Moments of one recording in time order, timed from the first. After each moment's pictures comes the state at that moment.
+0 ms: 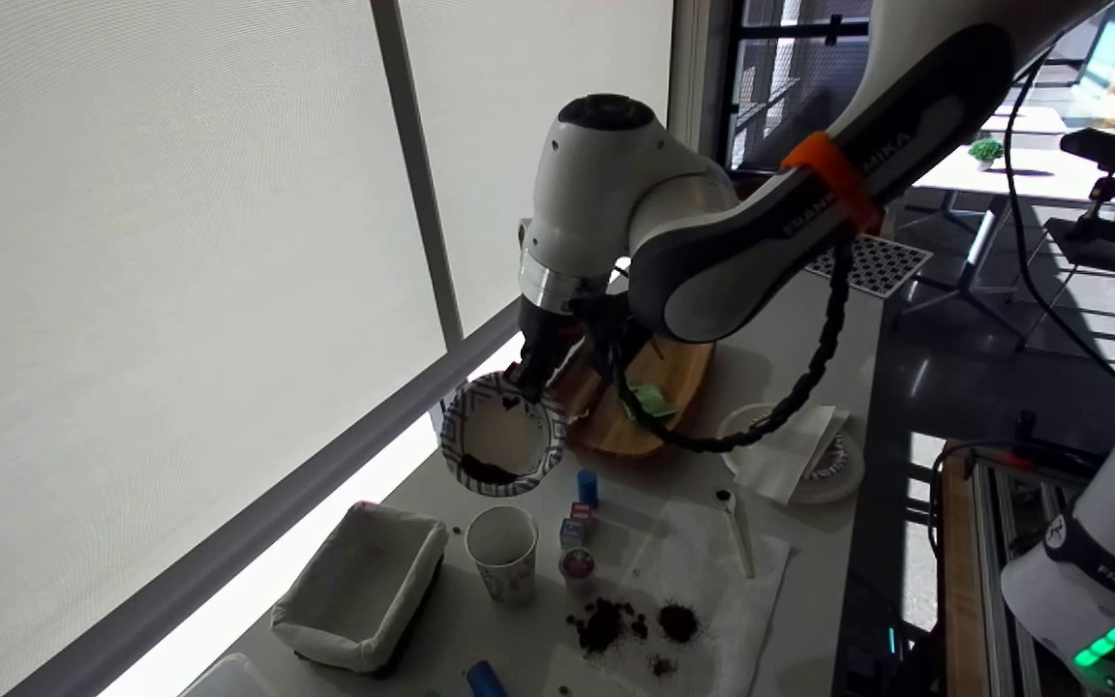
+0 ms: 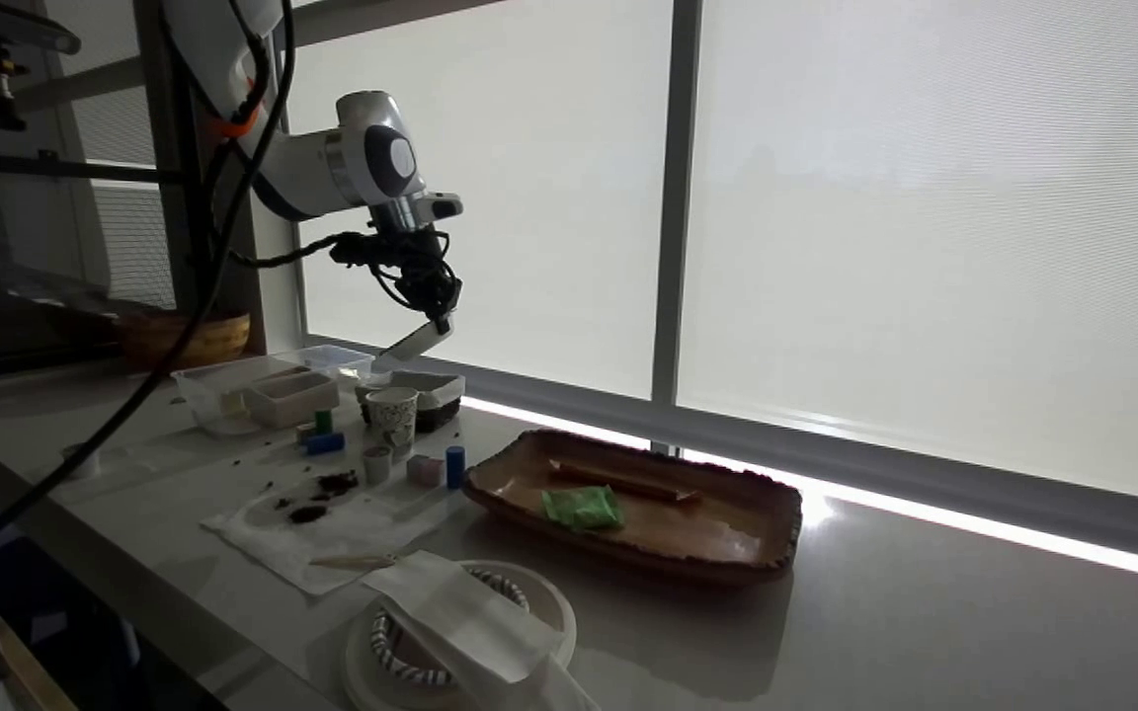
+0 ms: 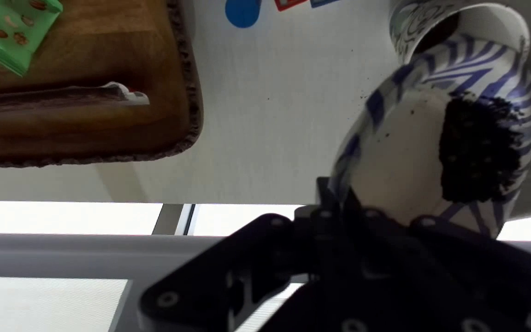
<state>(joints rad) 0.14 0.11 0.14 -2.17 -0.31 2.60 0.51</state>
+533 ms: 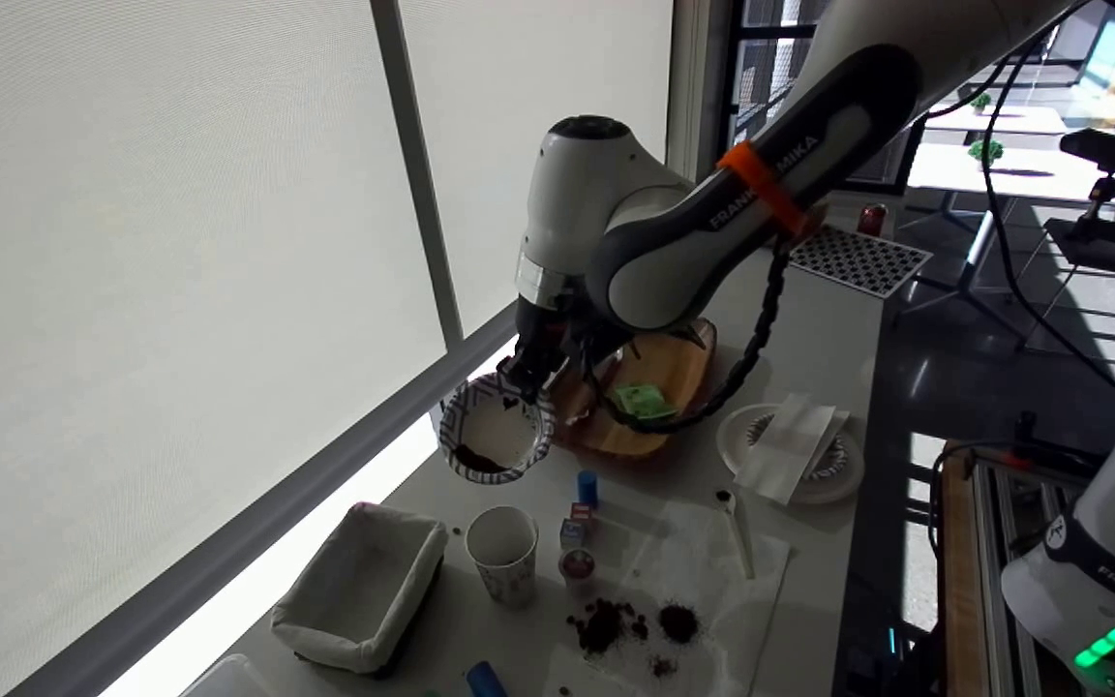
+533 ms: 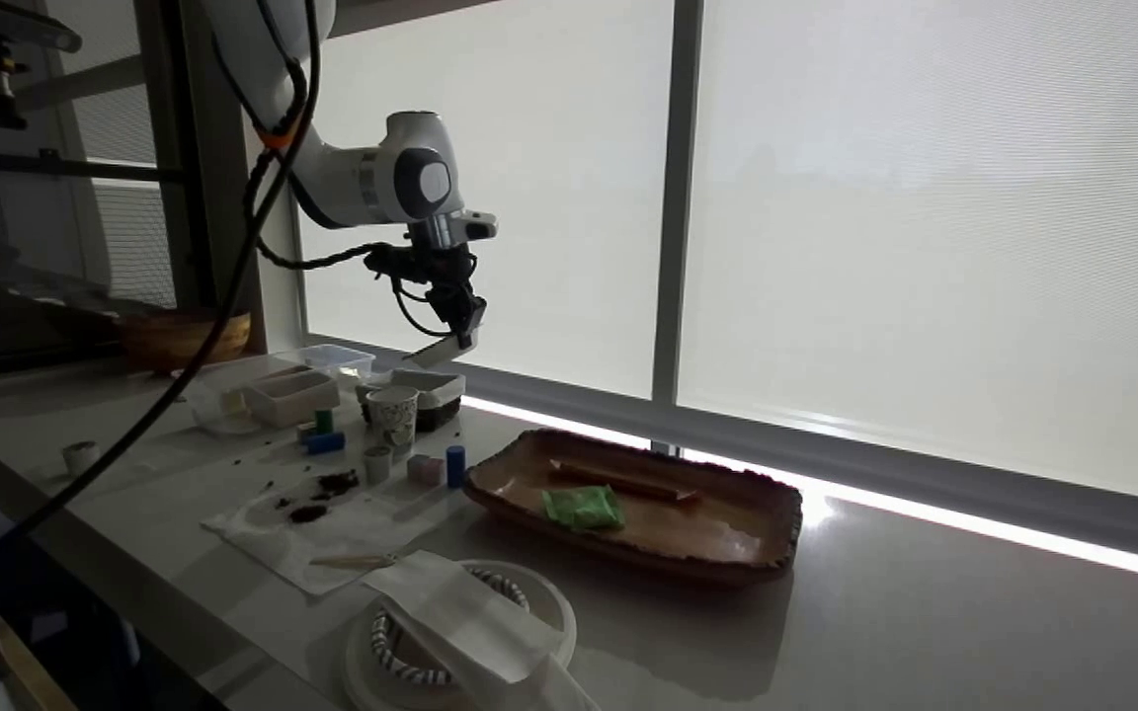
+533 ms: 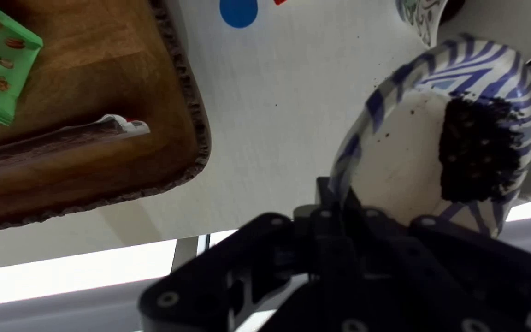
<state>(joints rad) 0.13 0.21 0.09 -2.10 -0.13 2.61 0.45</state>
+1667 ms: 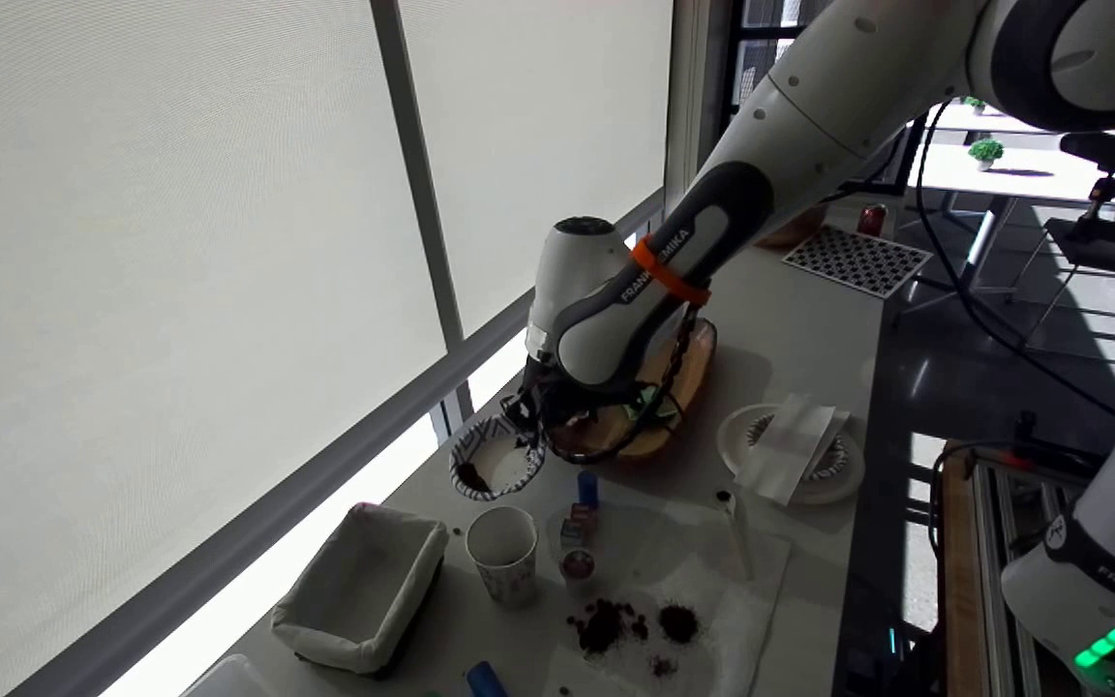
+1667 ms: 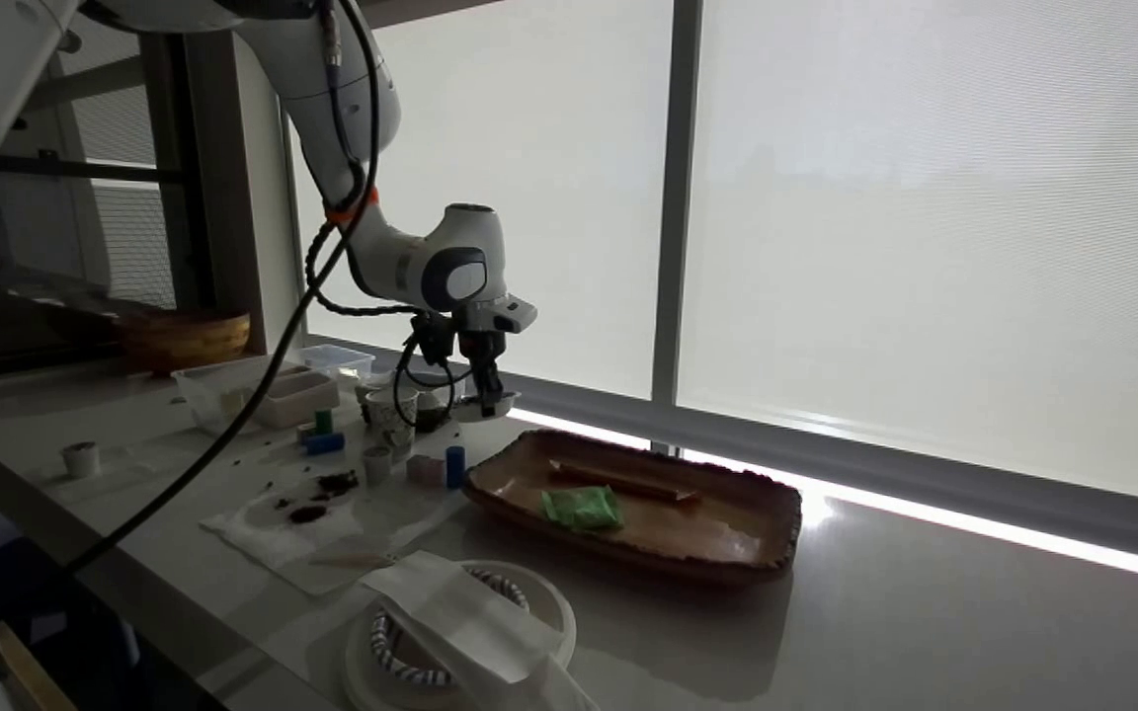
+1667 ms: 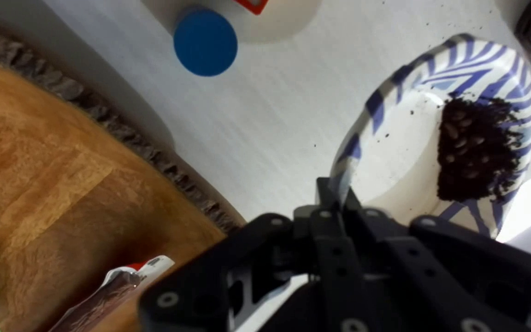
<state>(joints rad) 0.13 0.49 0.02 -2.01 0.16 2.76 0.60</state>
